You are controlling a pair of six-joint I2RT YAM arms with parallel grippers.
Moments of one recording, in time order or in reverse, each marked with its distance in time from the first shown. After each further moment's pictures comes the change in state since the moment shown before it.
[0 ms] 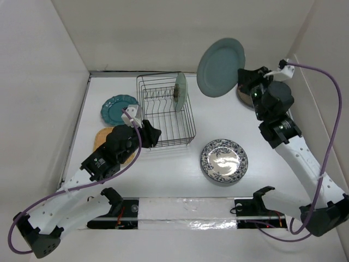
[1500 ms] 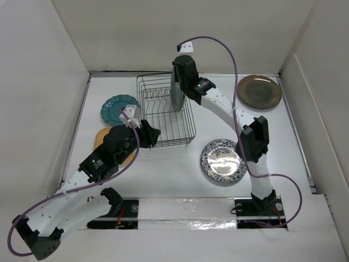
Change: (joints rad) left arm 0.013 -0.024 0.000 0.001 0.019 0.000; right arm 0.296 1.067 0.995 -0.278 0.229 -0.447
